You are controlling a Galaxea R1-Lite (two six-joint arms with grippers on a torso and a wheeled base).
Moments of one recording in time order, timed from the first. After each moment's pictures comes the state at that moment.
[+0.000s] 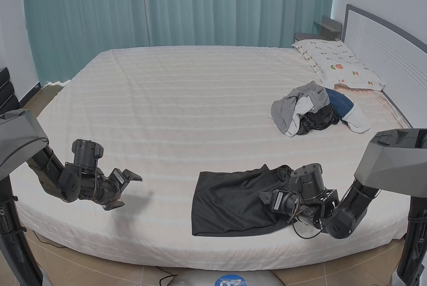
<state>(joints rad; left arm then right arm) -0.06 2.10 -0.74 -0.50 -0.27 -0.92 0.57 2.21 -0.67 -0.90 -0.29 0.61</state>
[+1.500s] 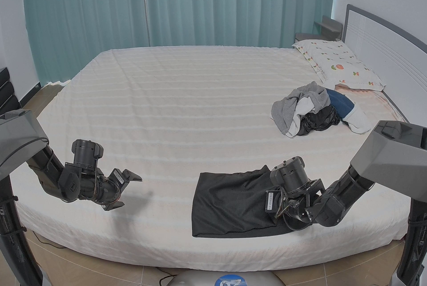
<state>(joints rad) -0.06 2.10 -0.74 -0.50 -0.27 -0.92 0.59 2.19 -0.84 -0.53 -0.39 0.52</state>
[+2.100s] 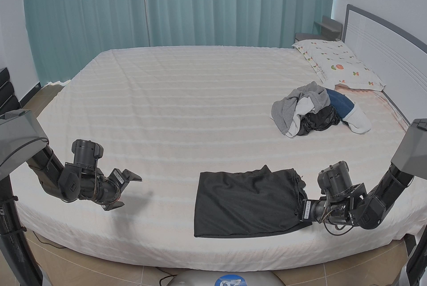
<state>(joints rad) -0.06 2.10 -0.74 -0.50 -0.27 -0.93 0.44 2.02 -0.51 -0.64 -0.19 0.54</state>
